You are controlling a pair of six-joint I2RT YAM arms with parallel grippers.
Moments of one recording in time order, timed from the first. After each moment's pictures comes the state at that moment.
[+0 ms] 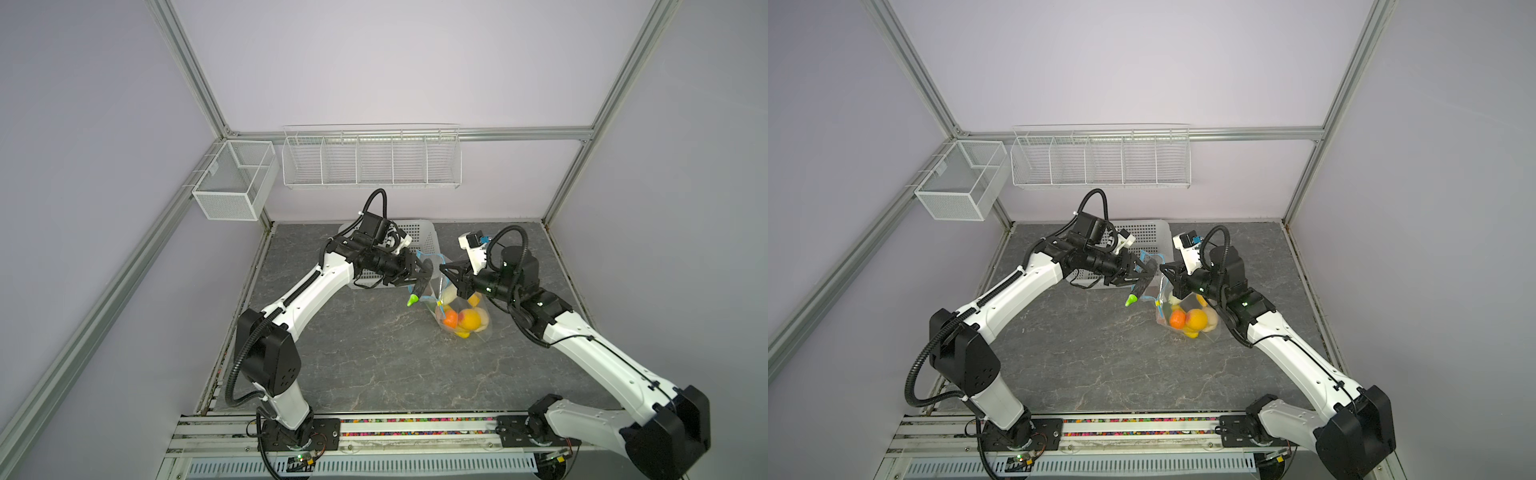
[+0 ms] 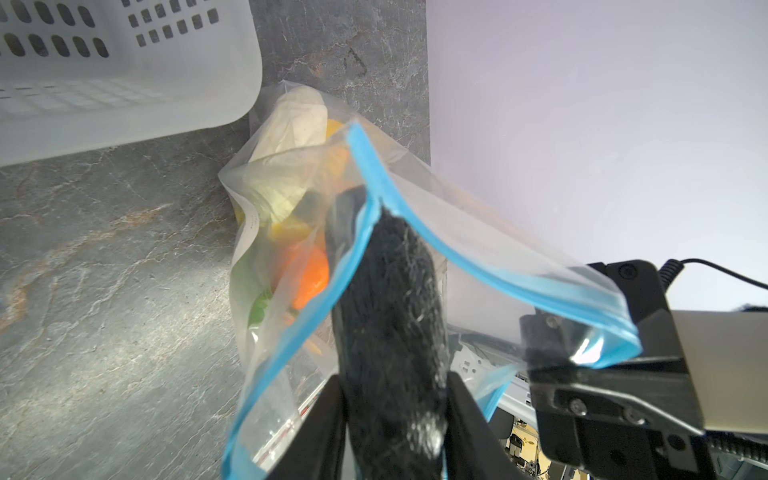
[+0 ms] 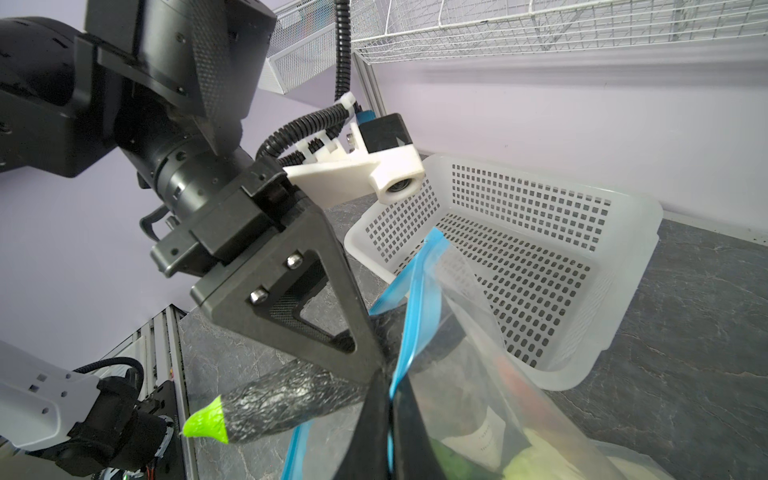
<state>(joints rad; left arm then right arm) -0.59 1.71 1.59 -0.73 0.80 -0.73 0.52 1.17 0.96 -0.08 -0.43 0.20</state>
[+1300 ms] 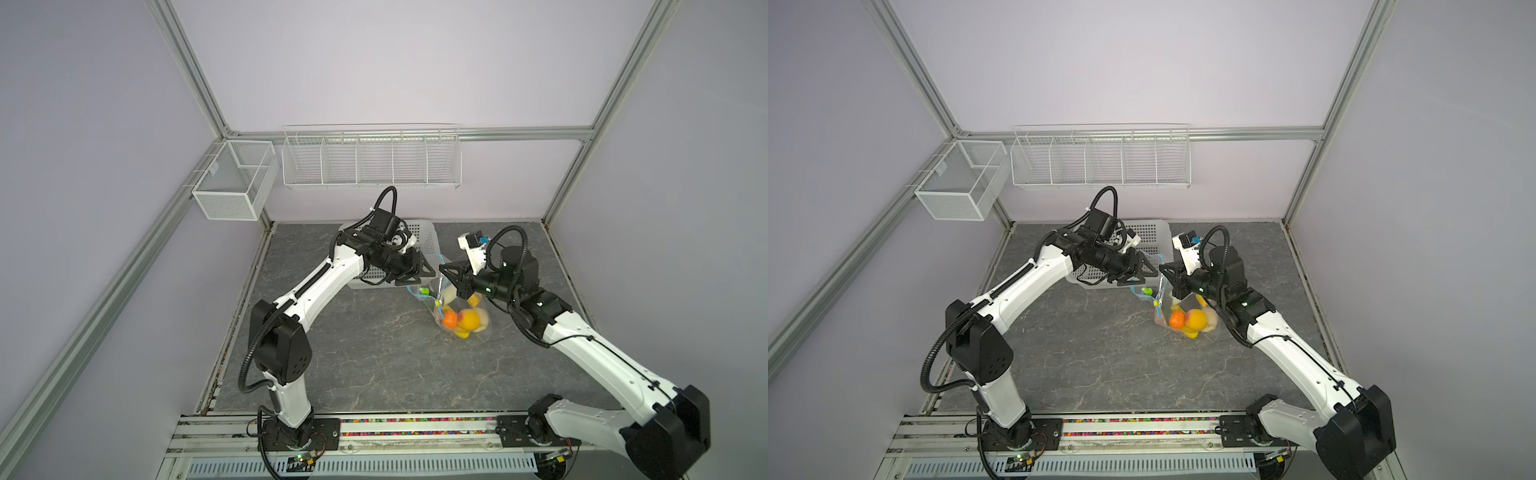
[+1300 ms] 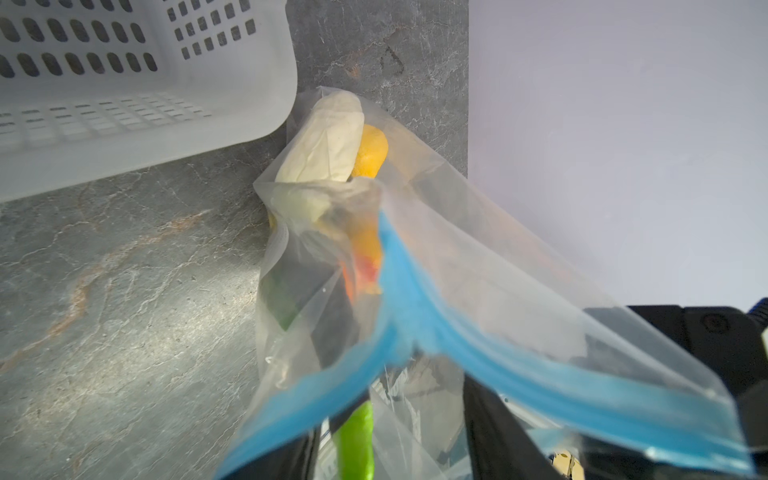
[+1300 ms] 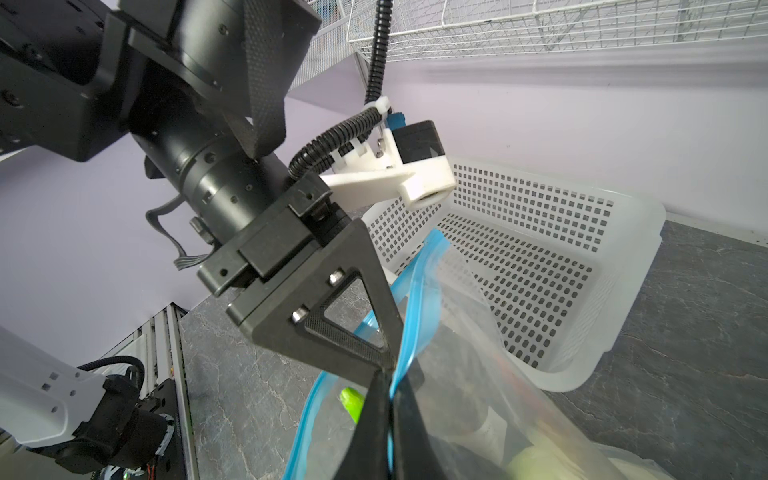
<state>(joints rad) -0.62 1.80 1.73 -0.88 0.70 -0.66 0.52 1.17 0.96 -0.08 -0.43 0.20</state>
